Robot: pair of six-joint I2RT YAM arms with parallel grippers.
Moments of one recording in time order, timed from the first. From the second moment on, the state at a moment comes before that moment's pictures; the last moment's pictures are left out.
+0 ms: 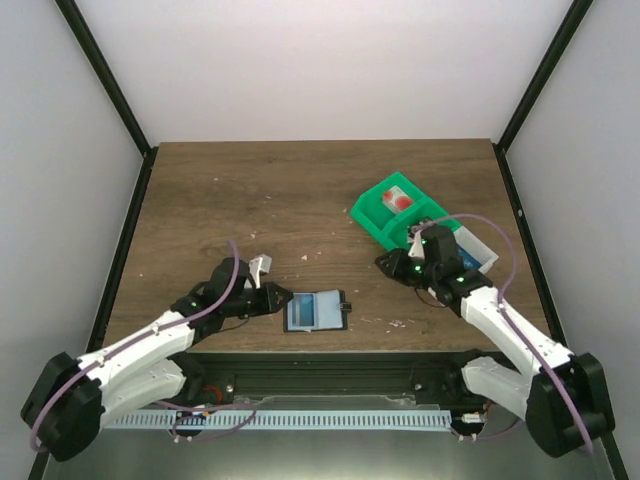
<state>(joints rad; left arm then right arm) -0.67 0.93 0.40 -0.13 0.36 -0.83 0.31 1.00 0.58 -0.28 -0.38 0.73</state>
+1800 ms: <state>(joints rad) -0.67 1.26 0.21 0.28 0.43 -0.92 0.85 1.54 0.54 0.22 -0.44 0.89</state>
